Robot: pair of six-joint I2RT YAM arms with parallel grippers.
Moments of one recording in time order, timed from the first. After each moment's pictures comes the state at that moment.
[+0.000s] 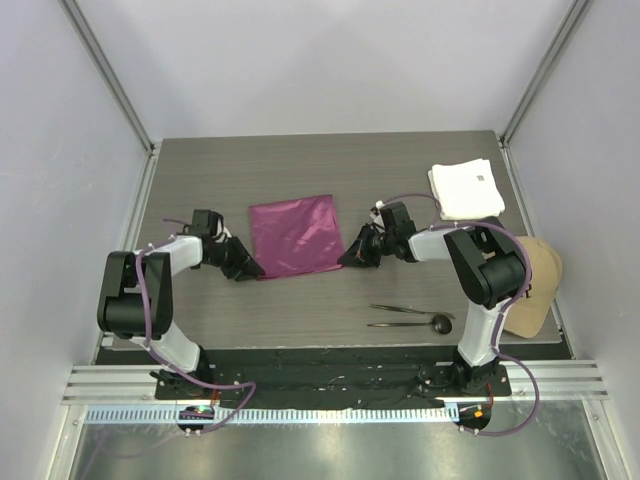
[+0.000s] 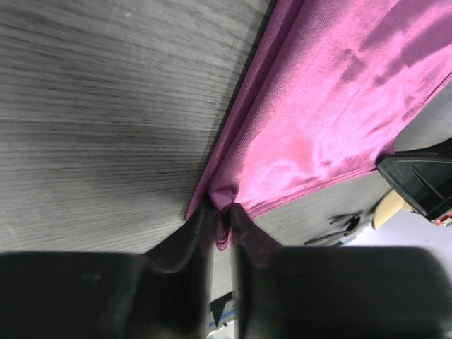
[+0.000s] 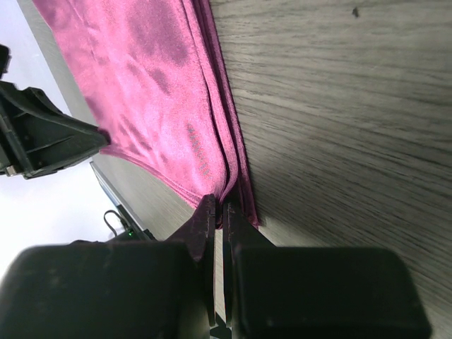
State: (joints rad) left arm -0.04 1.64 0.78 -0.35 0.50 -0.71; right arm 0.40 1.88 0.87 0.17 -0.59 0.86
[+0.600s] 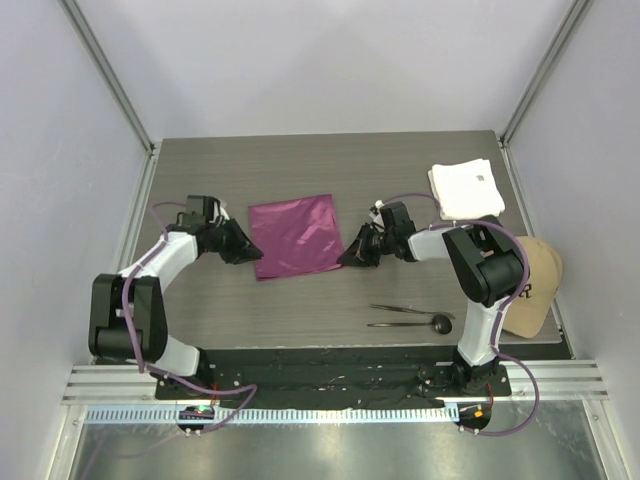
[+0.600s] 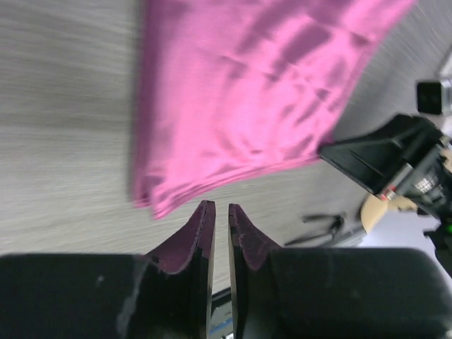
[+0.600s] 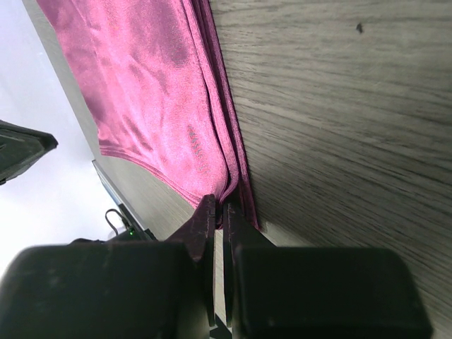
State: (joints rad) left arm -0.06 1.46 0.85 -0.43 0.45 -0.69; right arm 0.40 1.90 0.88 0.19 -0.60 0.86
